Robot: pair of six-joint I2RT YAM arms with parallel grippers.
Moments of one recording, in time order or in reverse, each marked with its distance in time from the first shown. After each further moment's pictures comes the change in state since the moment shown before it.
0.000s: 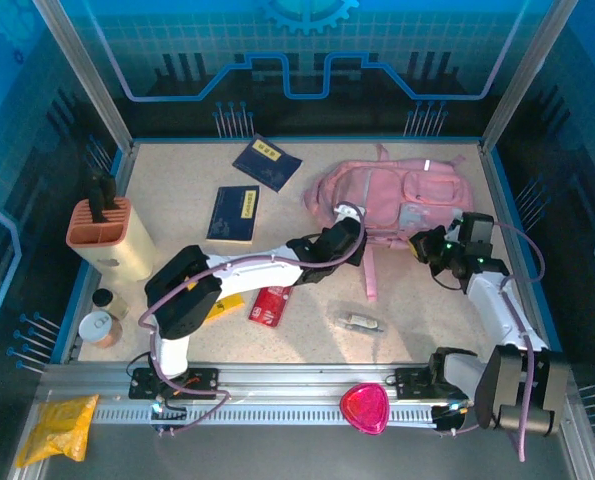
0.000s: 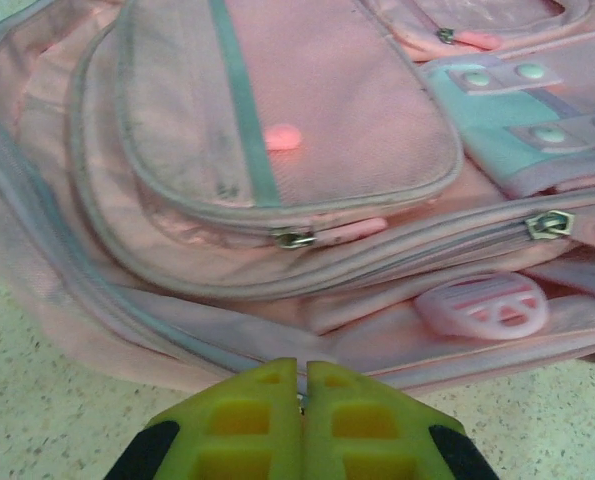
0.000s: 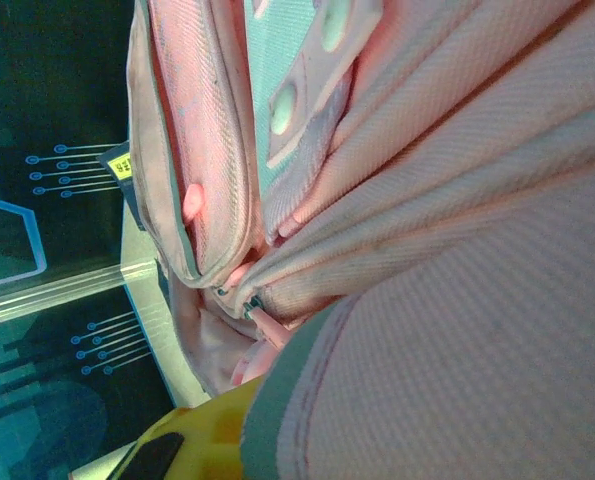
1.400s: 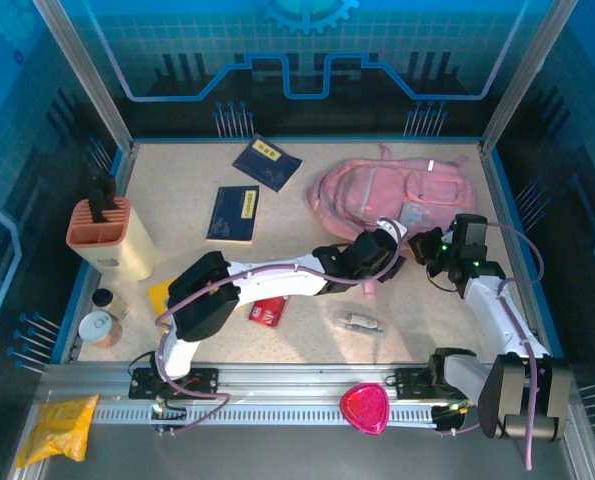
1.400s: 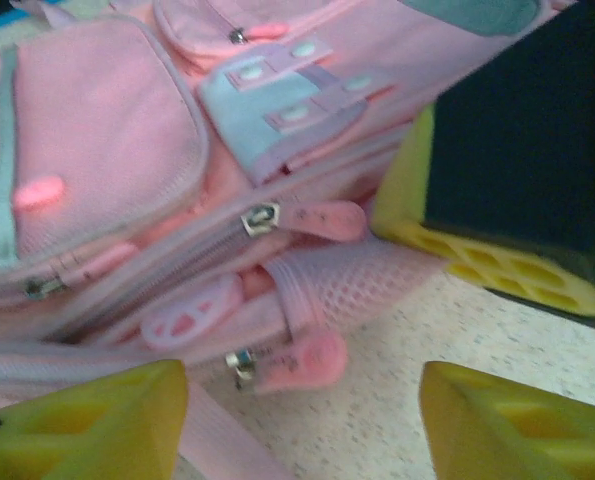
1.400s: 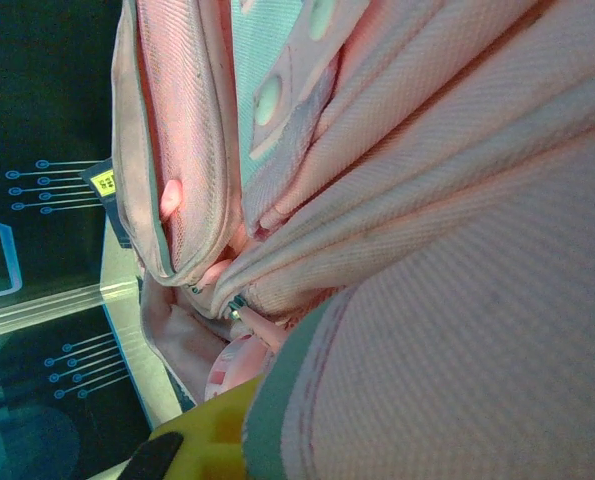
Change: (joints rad) left arm -0.128 0.137 0.218 -0.039 0.018 0.239; right arm 0.071 -0.050 -0.031 0.012 0.114 0.034
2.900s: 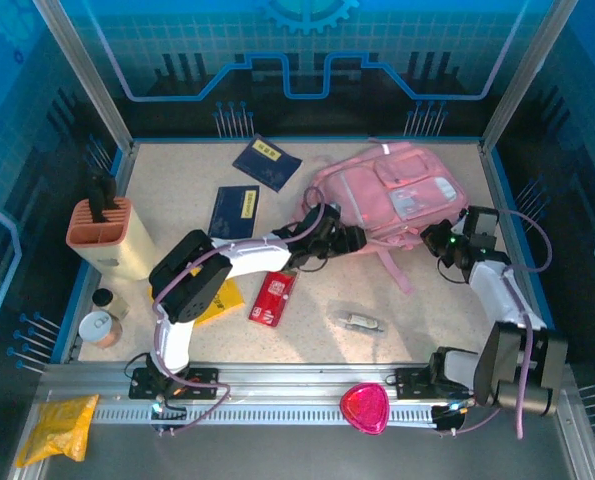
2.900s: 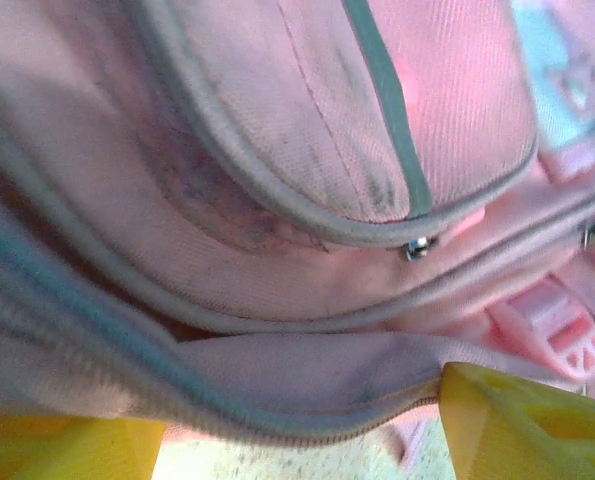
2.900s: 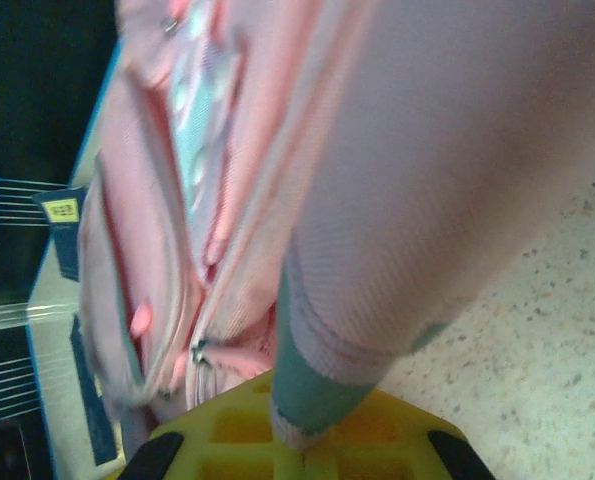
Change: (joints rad) left arm 0.317 -0.046 -0.257 0.193 0.492 -0.710; right arm -0.105 0.097 0.053 0.035 0.031 -0.272
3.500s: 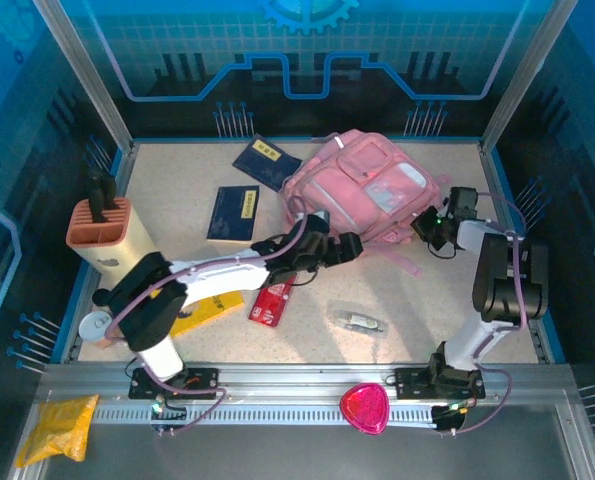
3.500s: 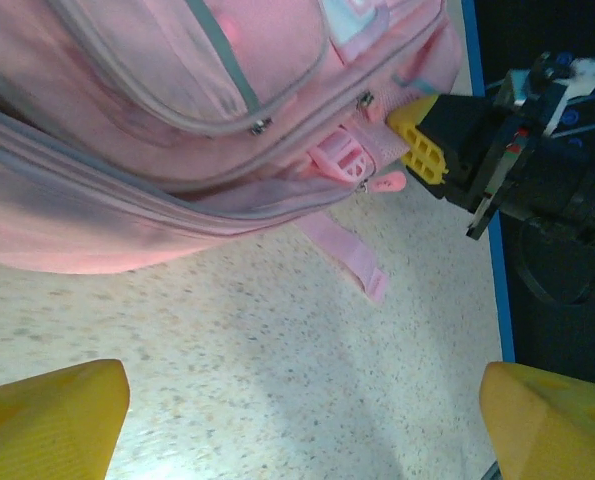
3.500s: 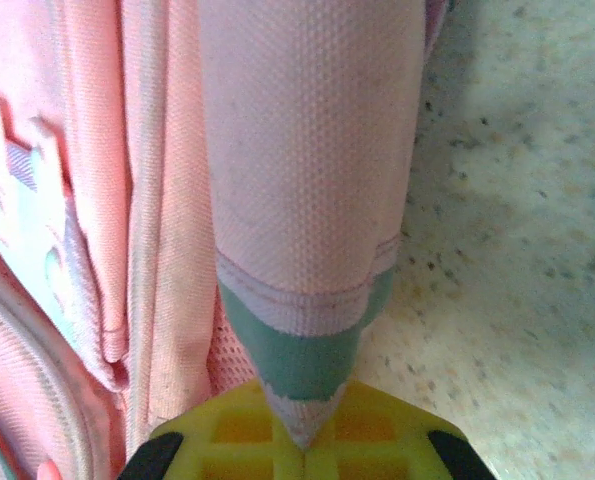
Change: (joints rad) left arm -0.110 -0.255 -0.192 -0.047 -0.102 -0.093; right arm 0.018 0.552 0.229 0.138 0.018 -0.055
